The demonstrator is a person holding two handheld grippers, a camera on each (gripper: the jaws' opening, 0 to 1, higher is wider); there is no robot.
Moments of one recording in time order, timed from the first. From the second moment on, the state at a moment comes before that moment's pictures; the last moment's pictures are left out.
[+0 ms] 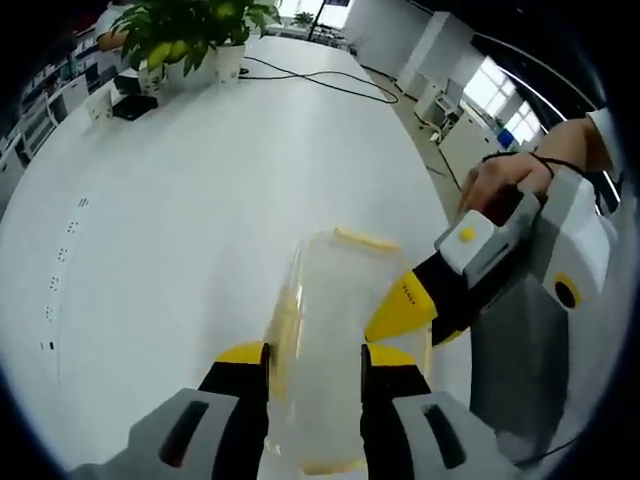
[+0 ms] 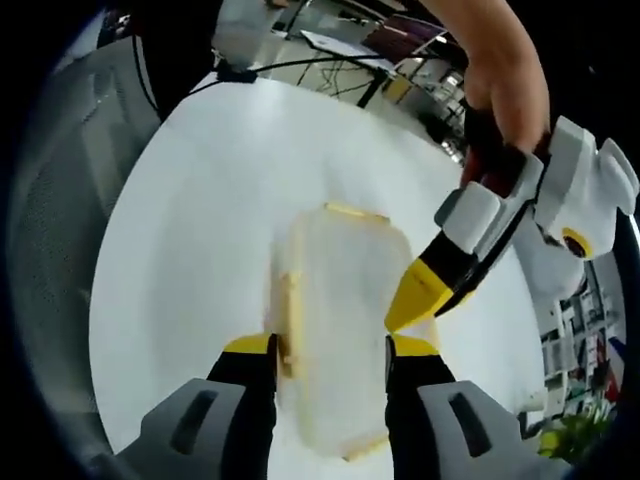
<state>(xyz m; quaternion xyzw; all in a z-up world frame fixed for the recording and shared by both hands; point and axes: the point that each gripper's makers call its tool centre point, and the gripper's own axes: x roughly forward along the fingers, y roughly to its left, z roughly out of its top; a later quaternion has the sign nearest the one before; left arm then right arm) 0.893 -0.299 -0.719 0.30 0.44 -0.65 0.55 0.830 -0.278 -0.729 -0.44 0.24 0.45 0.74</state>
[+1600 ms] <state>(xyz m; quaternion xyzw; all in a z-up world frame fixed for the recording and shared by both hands) 0.893 -0.293 -0.719 0.26 0.48 -0.65 0.52 0.831 -0.278 -0.729 -0.44 0.24 0.47 0.73</state>
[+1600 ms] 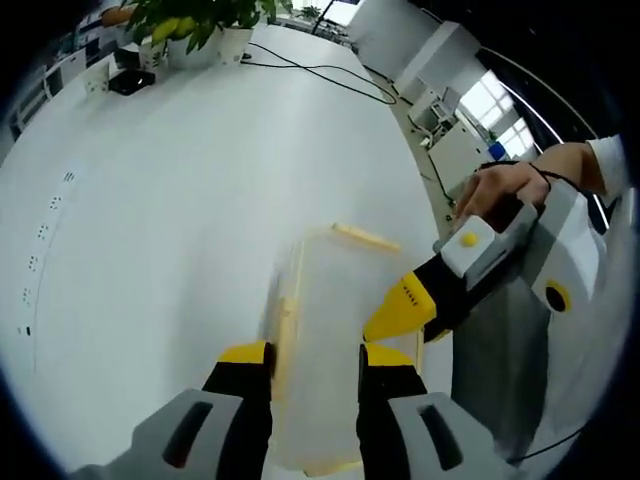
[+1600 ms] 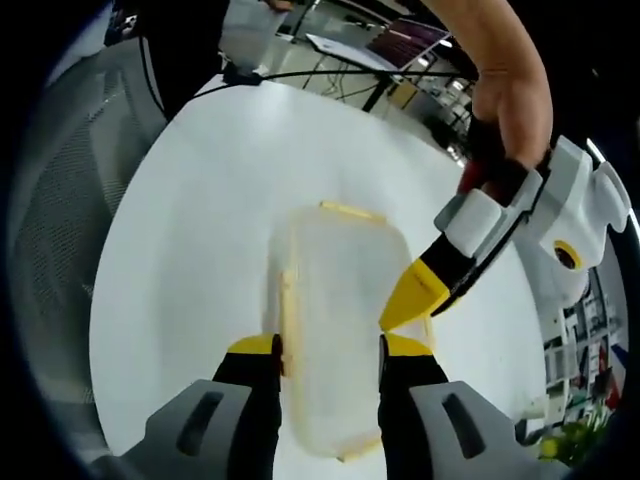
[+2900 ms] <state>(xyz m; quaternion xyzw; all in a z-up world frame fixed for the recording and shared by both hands) 0.896 -0.287 -0.693 0.15 0.35 -0.59 0.71 0.838 -0.284 -0.717 -0.37 0.26 0.44 0.78</state>
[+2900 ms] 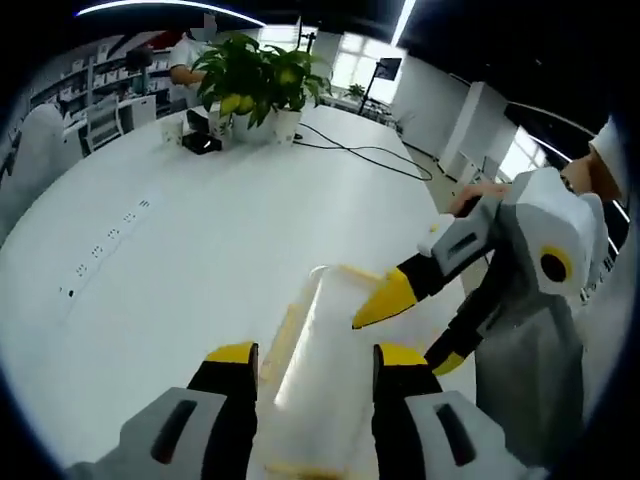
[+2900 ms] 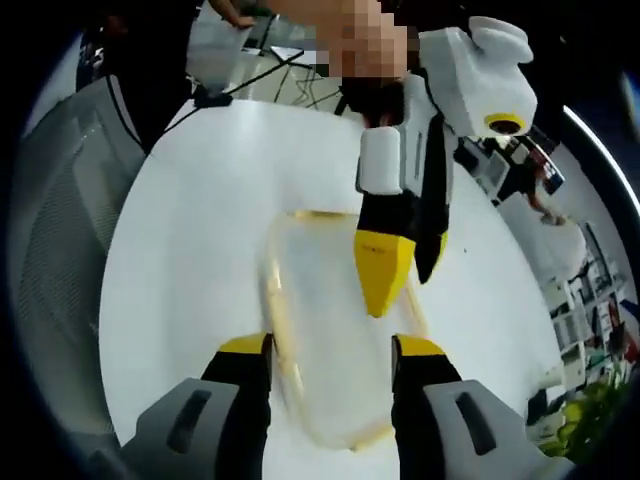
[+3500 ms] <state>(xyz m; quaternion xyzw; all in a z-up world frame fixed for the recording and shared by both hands) 0.878 -0.258 -0.682 0.08 0.25 -0.54 0.80 0.837 -0.297 -0.715 -0.31 0.27 0.41 0.82</state>
